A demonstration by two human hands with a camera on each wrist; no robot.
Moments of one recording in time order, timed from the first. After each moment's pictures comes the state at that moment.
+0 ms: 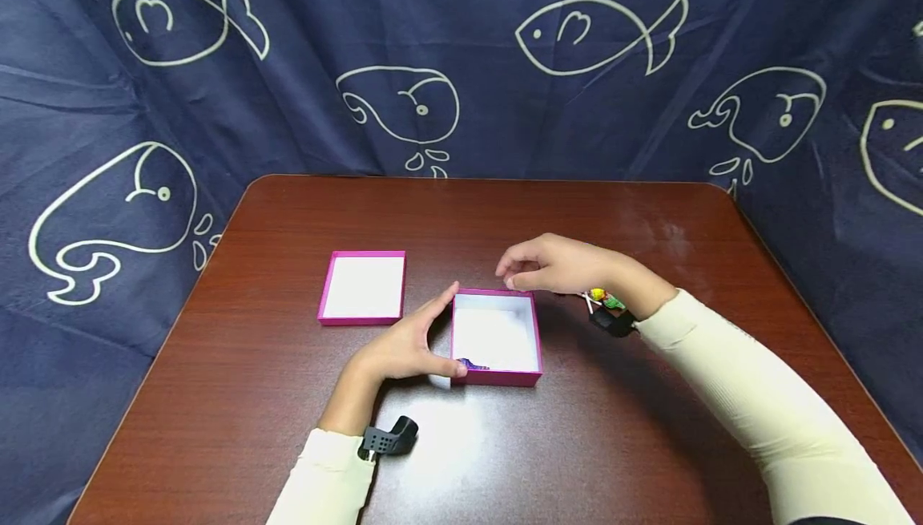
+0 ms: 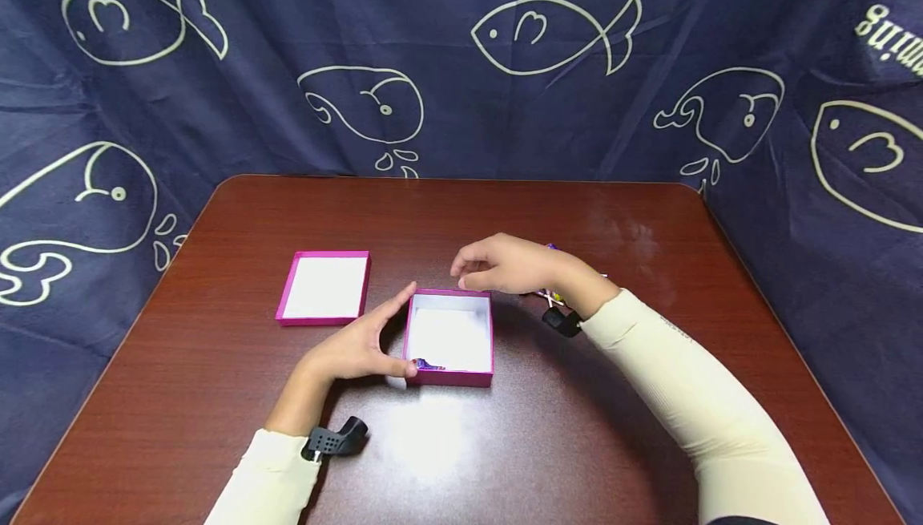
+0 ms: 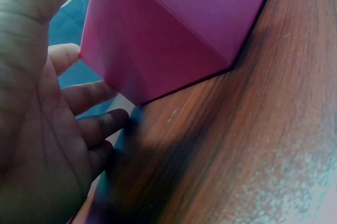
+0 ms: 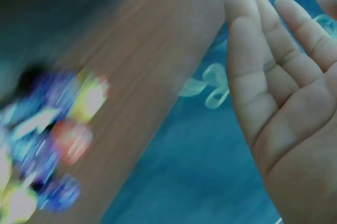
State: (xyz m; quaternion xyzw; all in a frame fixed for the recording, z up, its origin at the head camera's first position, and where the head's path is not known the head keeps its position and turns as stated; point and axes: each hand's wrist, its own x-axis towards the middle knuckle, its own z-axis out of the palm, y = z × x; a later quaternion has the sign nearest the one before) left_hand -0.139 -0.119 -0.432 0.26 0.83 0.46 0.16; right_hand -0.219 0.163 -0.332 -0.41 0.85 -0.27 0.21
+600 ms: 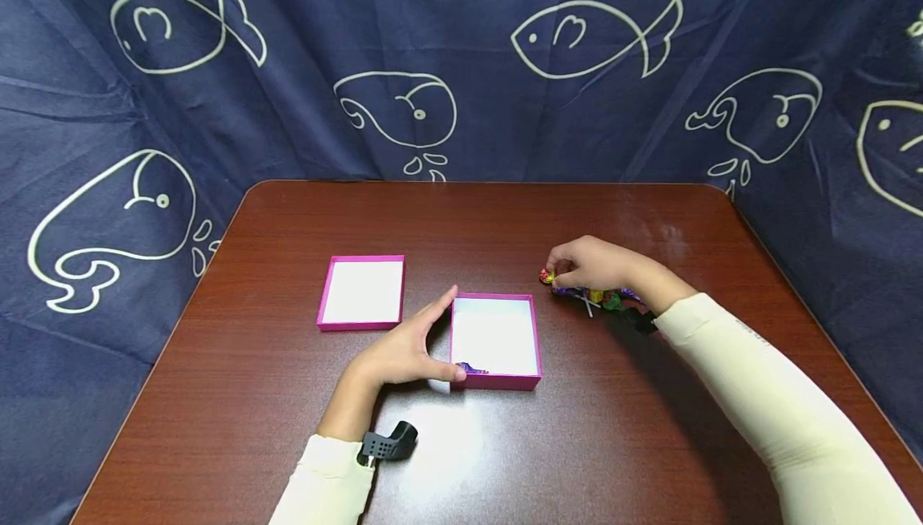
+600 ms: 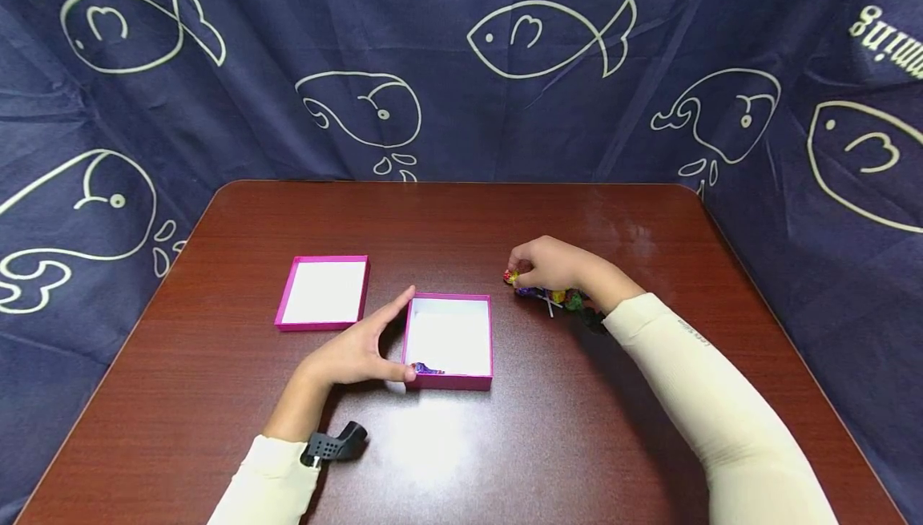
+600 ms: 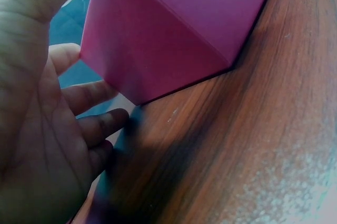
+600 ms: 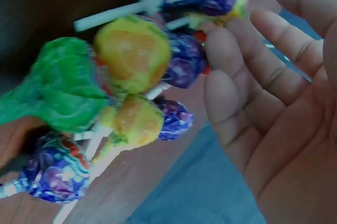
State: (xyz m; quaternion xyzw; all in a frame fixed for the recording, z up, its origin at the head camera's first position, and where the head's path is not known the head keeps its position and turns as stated) left_hand -0.138 -0.119 -0.432 0.26 0.84 0.45 0.15; right_hand -0.246 0.224 -0.368 -0.33 0.90 -0.20 0.19
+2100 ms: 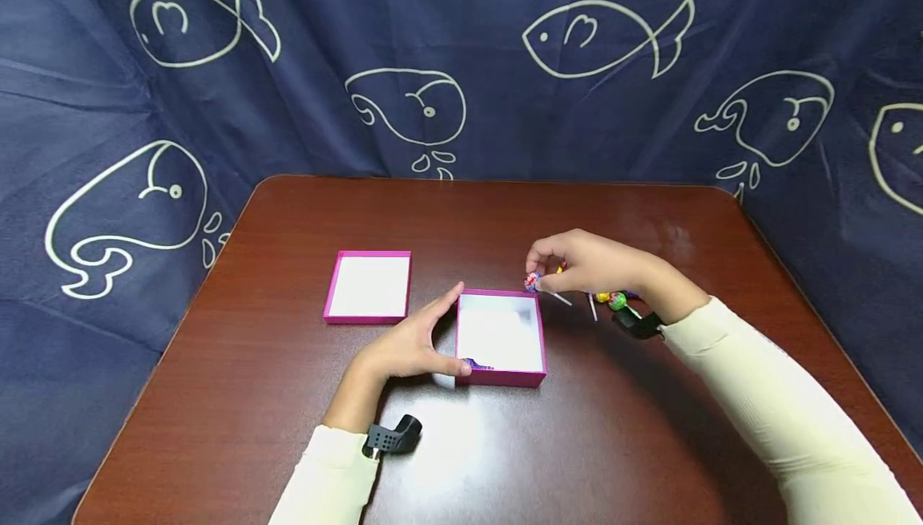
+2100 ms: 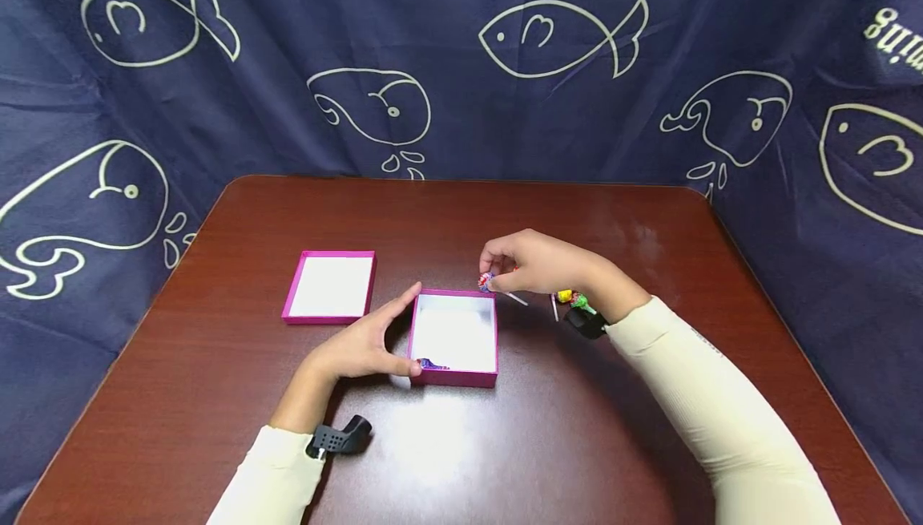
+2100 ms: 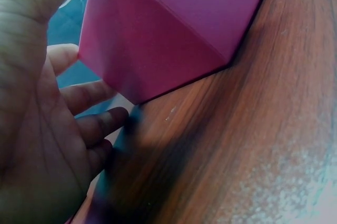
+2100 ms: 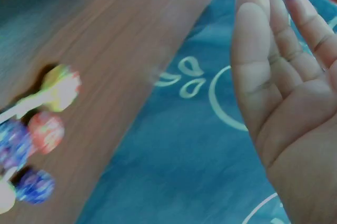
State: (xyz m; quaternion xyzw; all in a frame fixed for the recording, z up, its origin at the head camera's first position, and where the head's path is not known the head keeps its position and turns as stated) left_hand -0.140 -0.120 -0.434 0.26 0.84 0.45 0.15; right_hand -0.213 0.185 -0.323 -0.38 0.86 -0.28 0.18
